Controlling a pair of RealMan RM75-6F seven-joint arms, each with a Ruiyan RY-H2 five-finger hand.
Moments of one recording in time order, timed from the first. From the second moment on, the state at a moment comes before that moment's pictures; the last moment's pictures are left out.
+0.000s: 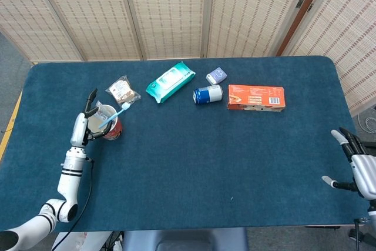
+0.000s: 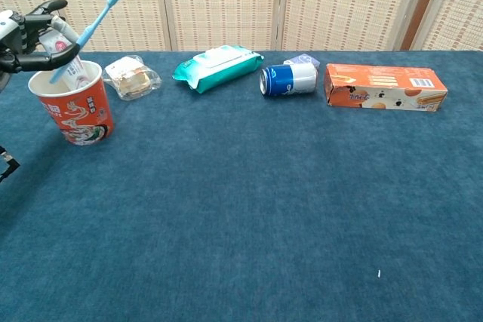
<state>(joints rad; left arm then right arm) -0.59 -1.79 -0.25 -0.76 1.40 1.29 -0.97 0.09 -0.88 0.05 -1.78 -1.43 1.36 0.14</state>
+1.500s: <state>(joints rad) -0.56 -1.71 -0.22 -1.00 1.46 1.39 -0.78 0.08 -0.87 0.04 -1.78 -1.47 1.39 0.15</state>
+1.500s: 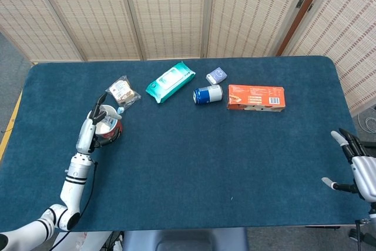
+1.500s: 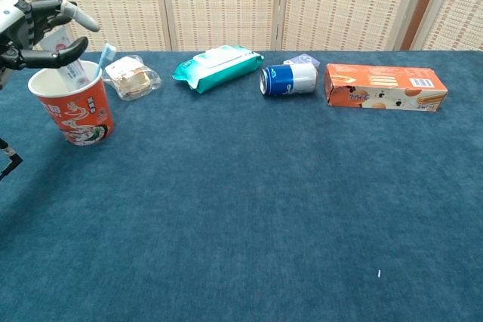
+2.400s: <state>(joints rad) -0.50 -1.48 -0.20 -1.34 1.44 1.38 -0.32 0.07 -0.87 0.04 -1.78 -1.47 1.40 0.16</state>
